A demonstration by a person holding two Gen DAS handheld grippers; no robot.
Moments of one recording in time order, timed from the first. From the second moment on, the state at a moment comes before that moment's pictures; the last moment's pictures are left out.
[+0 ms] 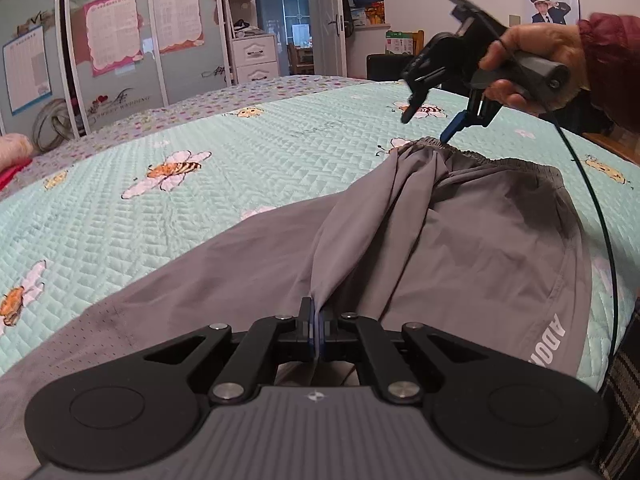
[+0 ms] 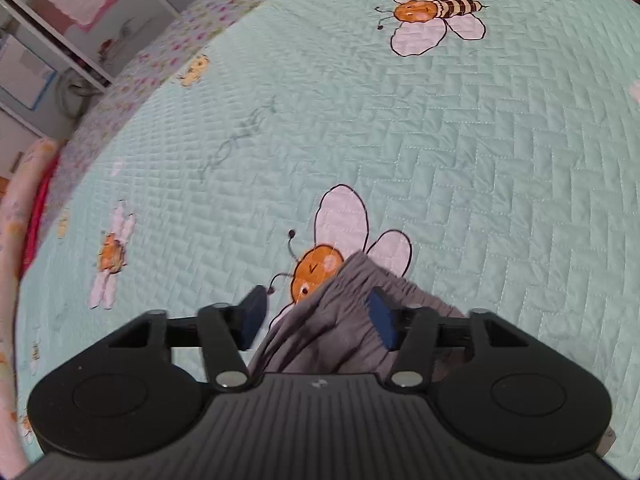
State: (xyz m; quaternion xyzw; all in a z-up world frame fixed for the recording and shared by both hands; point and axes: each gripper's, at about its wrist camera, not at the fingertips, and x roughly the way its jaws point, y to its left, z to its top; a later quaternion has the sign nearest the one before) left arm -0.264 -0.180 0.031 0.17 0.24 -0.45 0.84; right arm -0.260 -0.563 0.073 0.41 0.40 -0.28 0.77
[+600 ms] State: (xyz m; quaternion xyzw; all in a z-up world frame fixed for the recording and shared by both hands) left arm -0.261 -0.164 0.024 0.15 0.24 -0.48 0.83; right arm -0.208 -0.531 0.044 0.25 0.50 -0.36 0.75
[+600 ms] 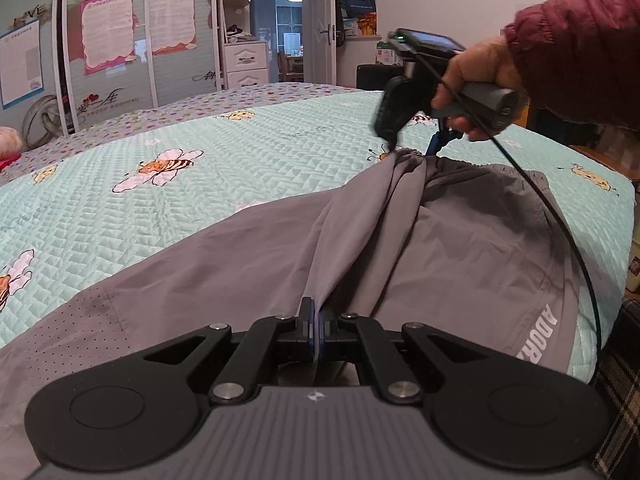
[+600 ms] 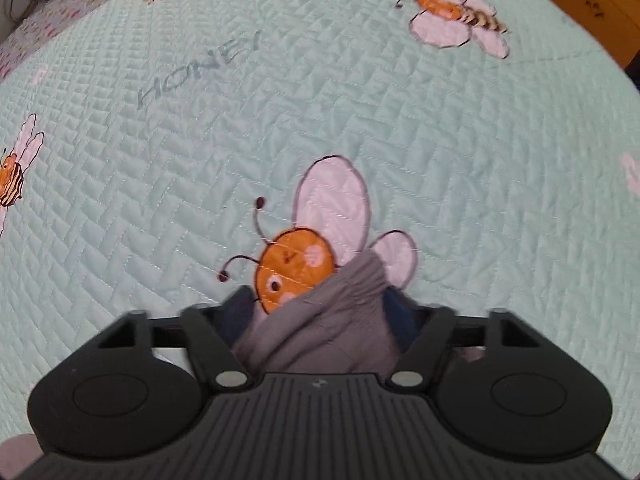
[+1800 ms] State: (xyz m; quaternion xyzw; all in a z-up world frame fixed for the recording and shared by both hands) left arm -0.334 -0.132 0.035 0.26 0.20 -0.52 0.79; right arm -0.501 -0.491 0.014 0.57 0.12 -0.20 0.79
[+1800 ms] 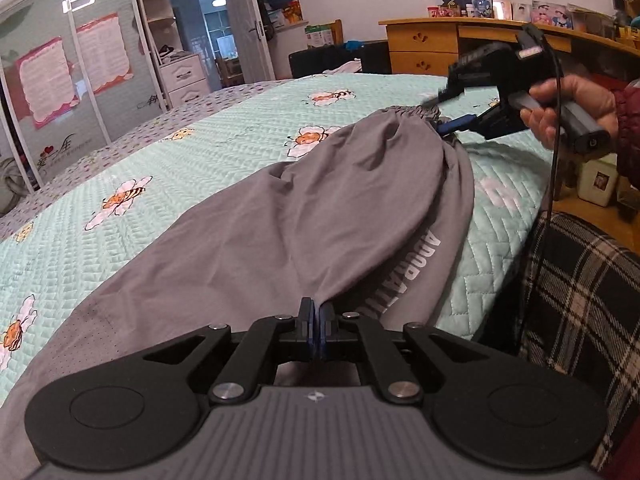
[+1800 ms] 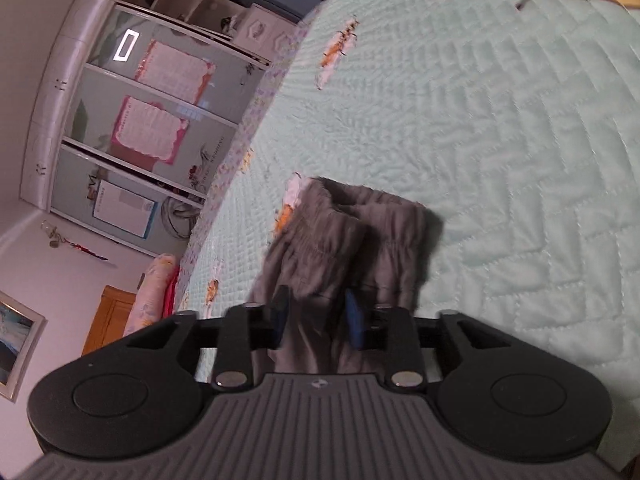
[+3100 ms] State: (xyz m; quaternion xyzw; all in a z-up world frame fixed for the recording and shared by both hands) left arm -0.335 -0.105 0.059 0.20 0.21 -0.54 0.79; right arm -0.497 -0.504 0.047 0.55 0.06 -0.16 0.82
